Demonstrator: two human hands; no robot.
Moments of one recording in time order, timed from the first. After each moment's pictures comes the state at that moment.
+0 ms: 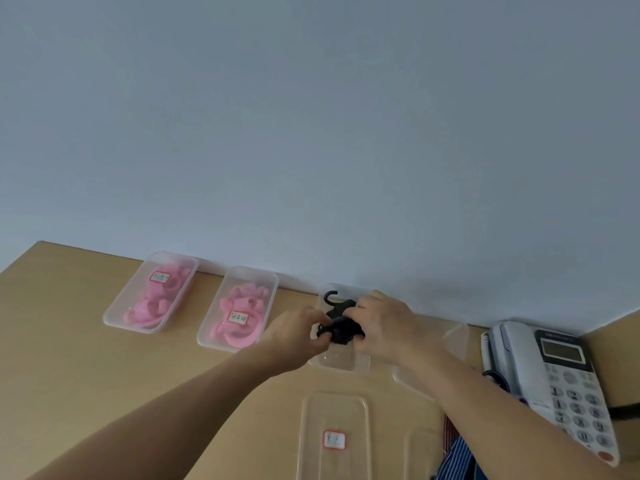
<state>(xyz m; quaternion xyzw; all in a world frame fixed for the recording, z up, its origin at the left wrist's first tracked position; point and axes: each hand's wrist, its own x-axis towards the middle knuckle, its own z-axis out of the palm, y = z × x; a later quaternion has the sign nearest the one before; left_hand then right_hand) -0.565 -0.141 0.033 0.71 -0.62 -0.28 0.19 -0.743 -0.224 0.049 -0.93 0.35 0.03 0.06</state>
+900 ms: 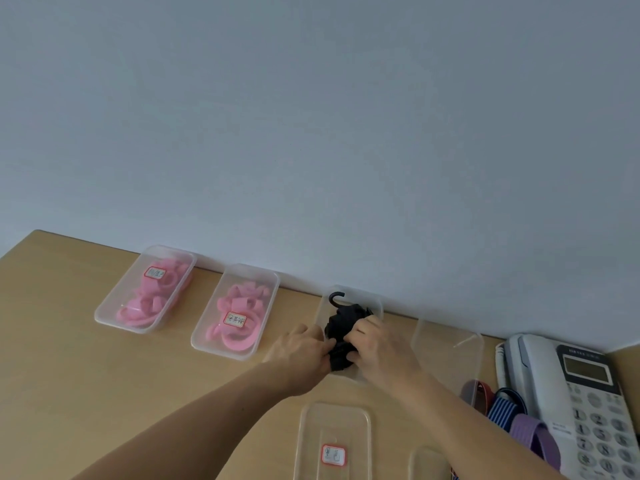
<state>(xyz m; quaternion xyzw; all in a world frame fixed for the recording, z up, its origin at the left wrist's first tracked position) -0.575 -0.147 -0.015 0.68 -0.70 -0.21 -0.05 -0.745 -0.225 -0.017 -0.94 0.33 -0.03 0.09</state>
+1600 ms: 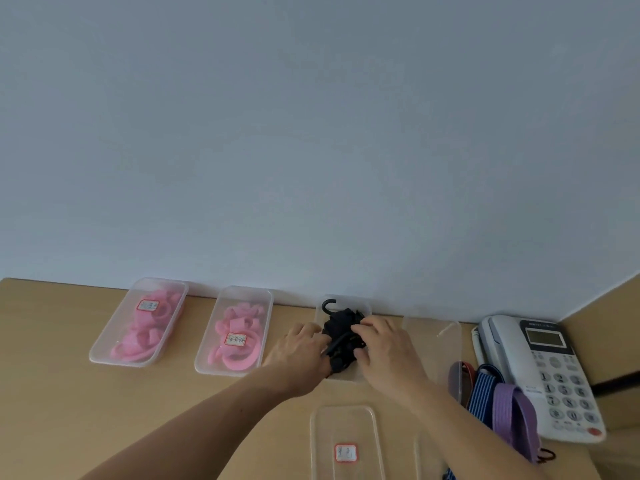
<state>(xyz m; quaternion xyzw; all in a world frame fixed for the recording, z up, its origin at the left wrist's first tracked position) -0.564 -0.144 0.010 0.66 -0.72 -0.20 0.03 -0.752 -0.190 0.009 -0.86 0.49 -0.06 0.11</state>
